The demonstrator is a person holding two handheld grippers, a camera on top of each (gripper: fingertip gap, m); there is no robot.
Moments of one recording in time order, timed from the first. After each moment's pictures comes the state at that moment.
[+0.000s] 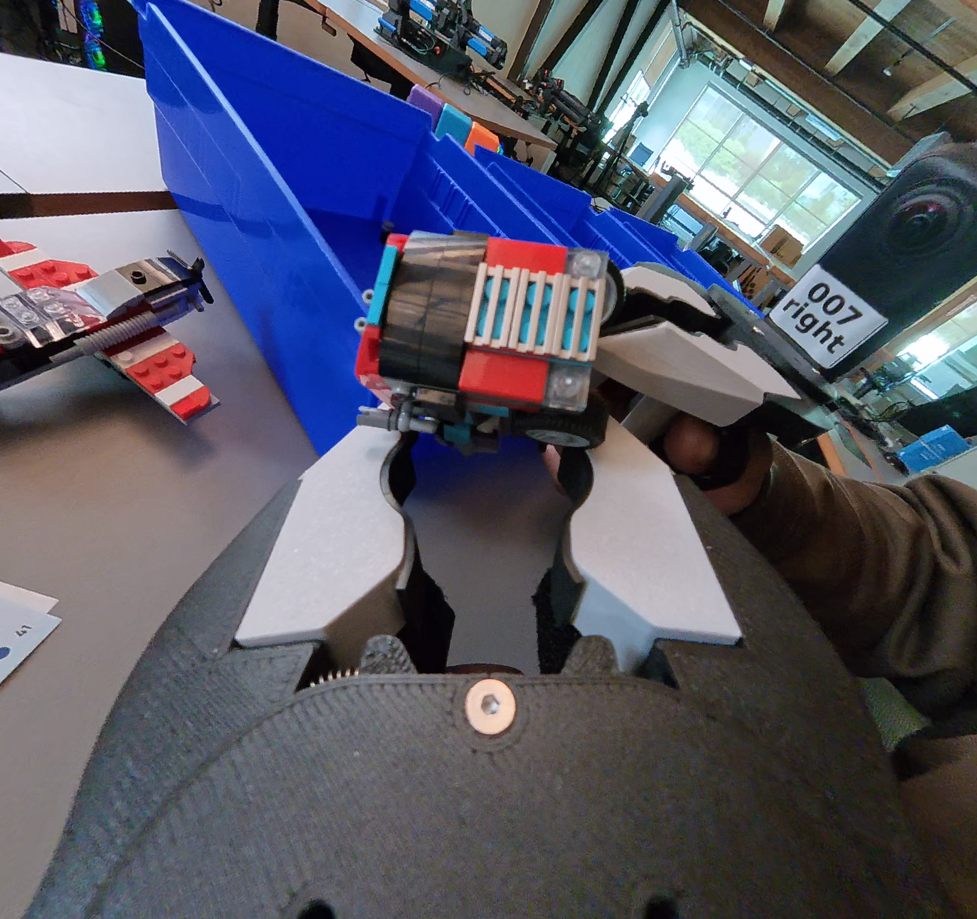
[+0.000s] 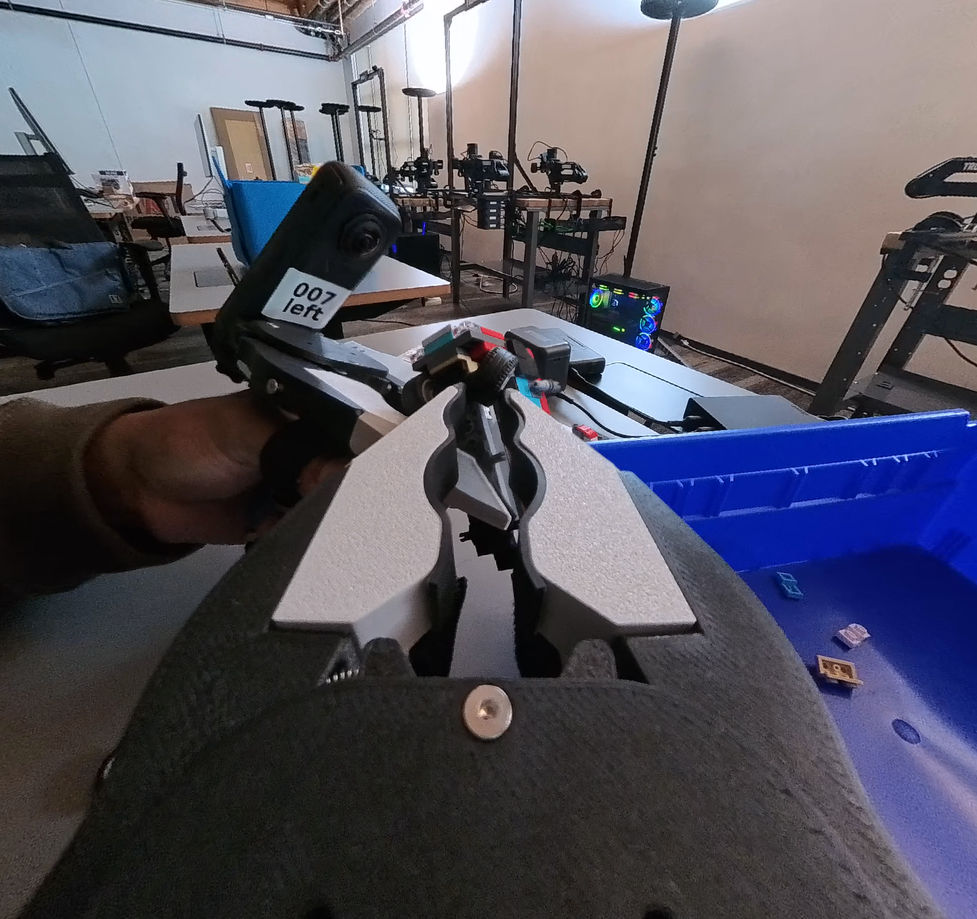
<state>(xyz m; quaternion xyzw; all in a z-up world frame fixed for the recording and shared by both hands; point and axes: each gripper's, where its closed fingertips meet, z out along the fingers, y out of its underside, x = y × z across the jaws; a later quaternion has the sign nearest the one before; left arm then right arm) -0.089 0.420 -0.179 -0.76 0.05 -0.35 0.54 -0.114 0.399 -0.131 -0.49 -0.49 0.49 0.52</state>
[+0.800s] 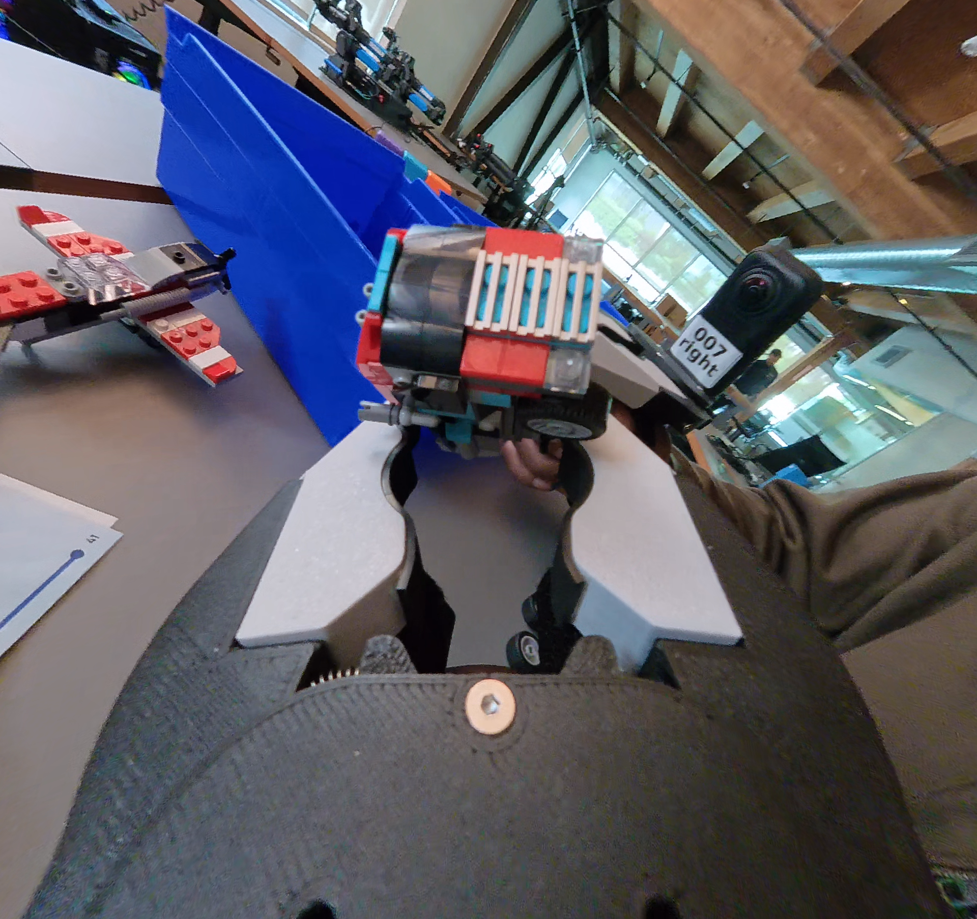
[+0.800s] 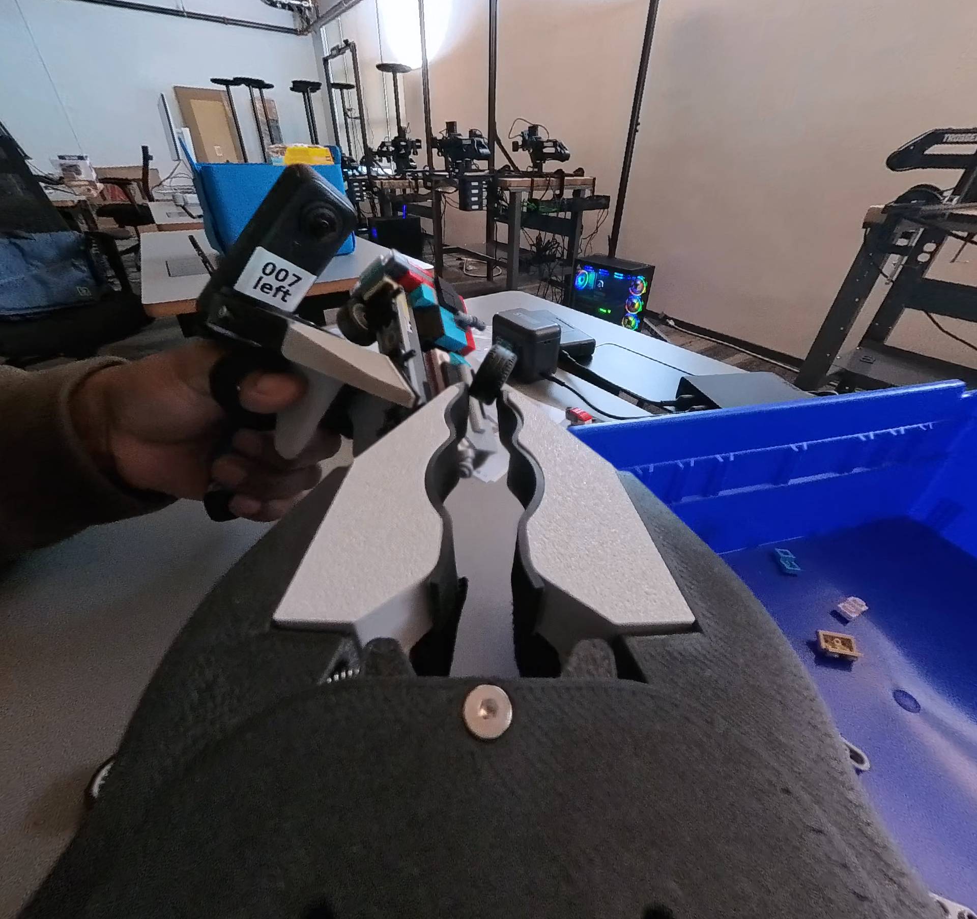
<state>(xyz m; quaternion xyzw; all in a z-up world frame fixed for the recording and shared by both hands) -0.126 0.389 -0.164 -0.71 0.02 -0.44 0.54 -0.118 0.401 -0.139 -0.51 -0.49 0.48 0.52</state>
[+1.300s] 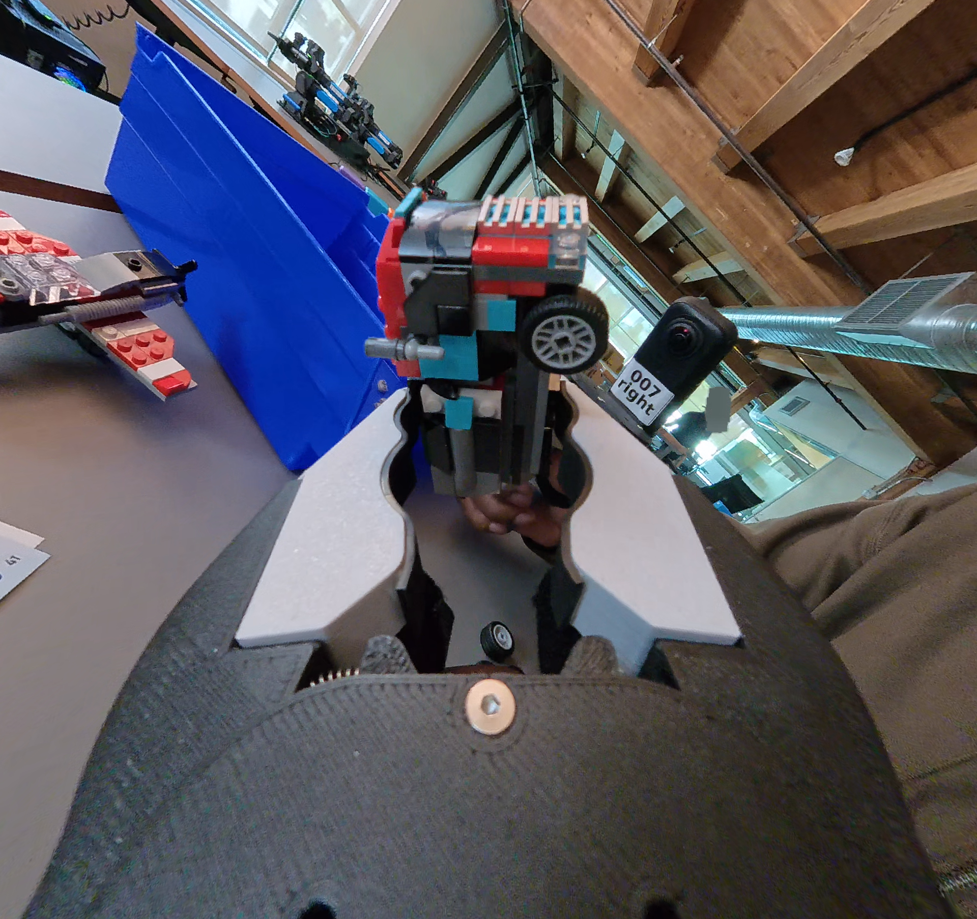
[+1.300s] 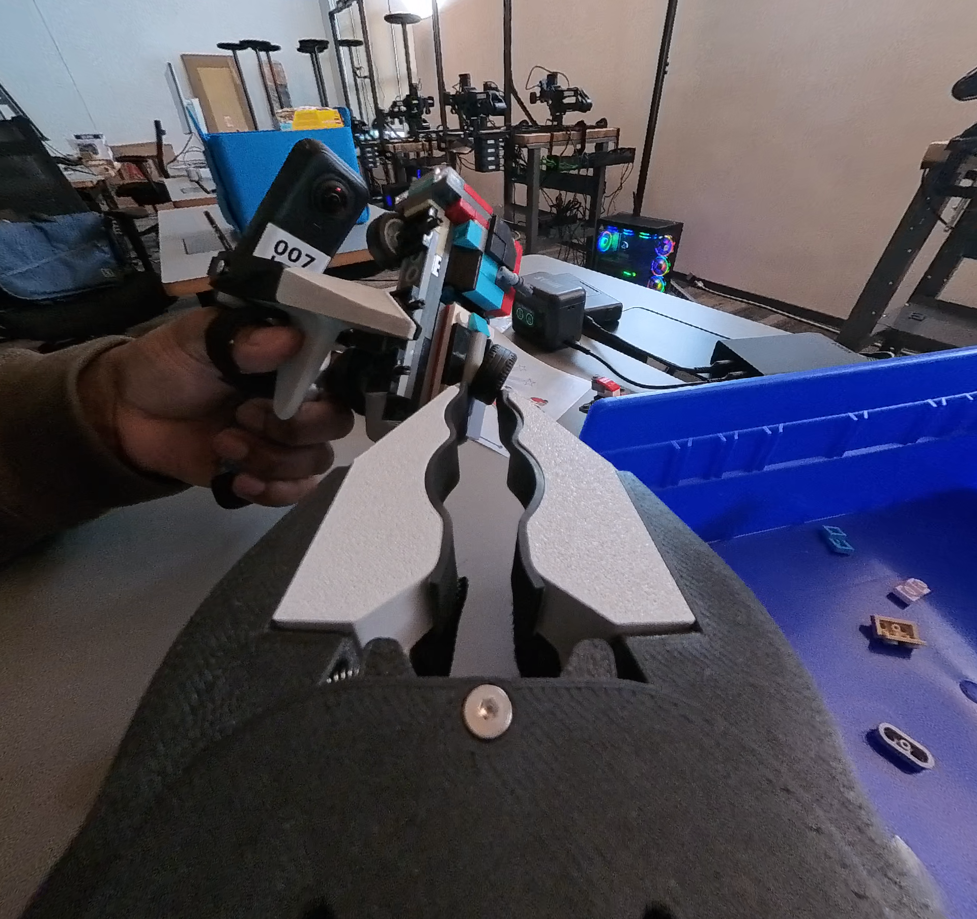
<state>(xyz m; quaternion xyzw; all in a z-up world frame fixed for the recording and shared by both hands) -0.127 0.387 -0.149 -0.67 0.00 -0.50 0.55 -0.126 0.394 -0.156 -0.53 -0.50 0.48 0.49</state>
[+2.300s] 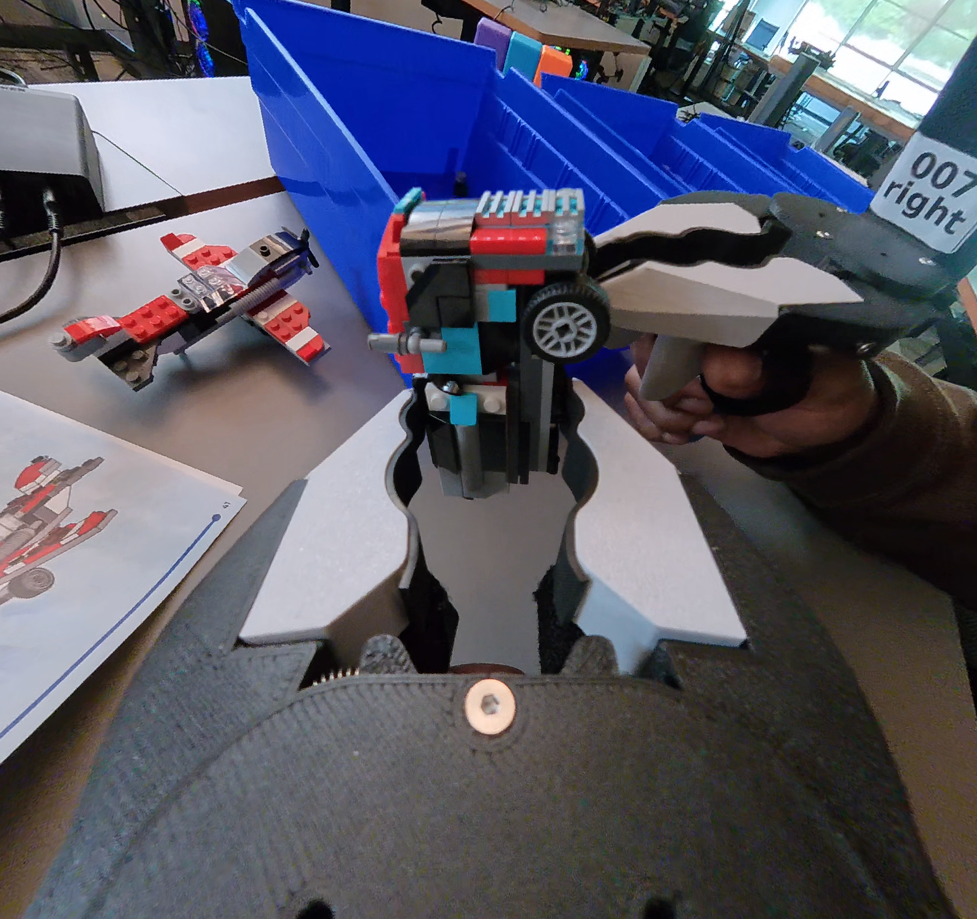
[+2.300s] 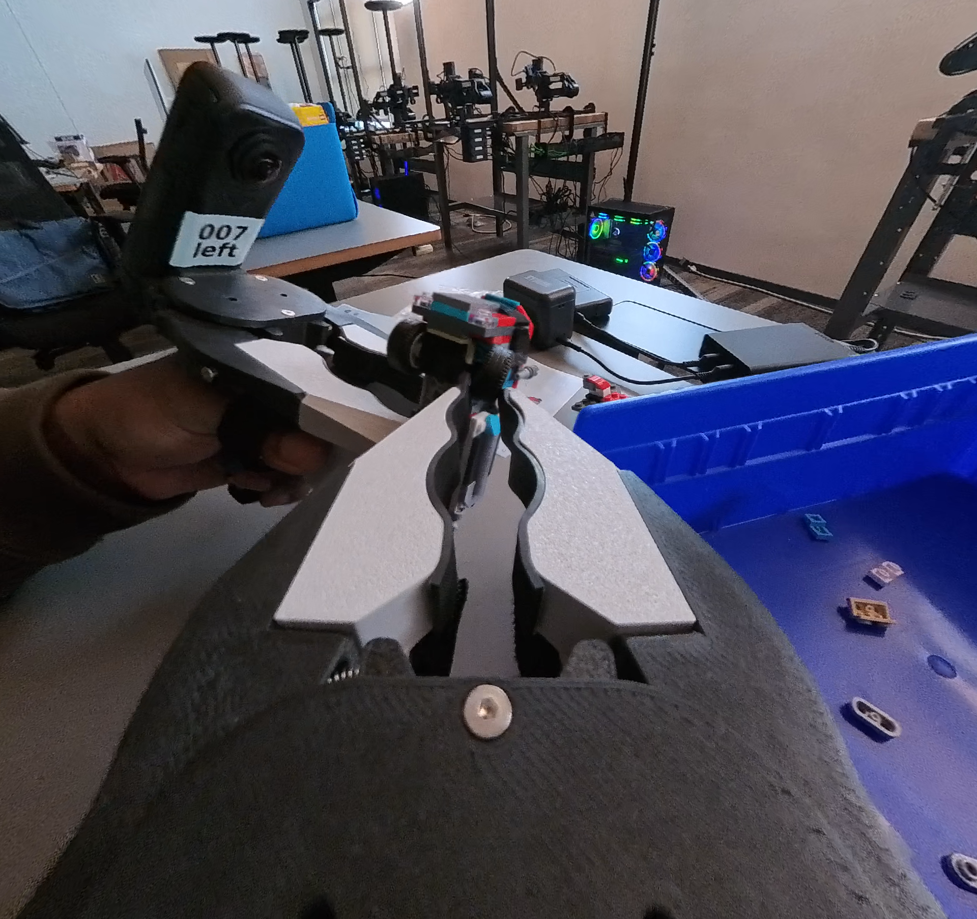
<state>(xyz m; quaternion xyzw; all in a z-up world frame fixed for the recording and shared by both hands) -0.123 0.394 -0.191 -0.81 0.09 -0.24 0.53 -0.121 0.398 -0.147 -0.55 -0.49 0.47 0.48</state>
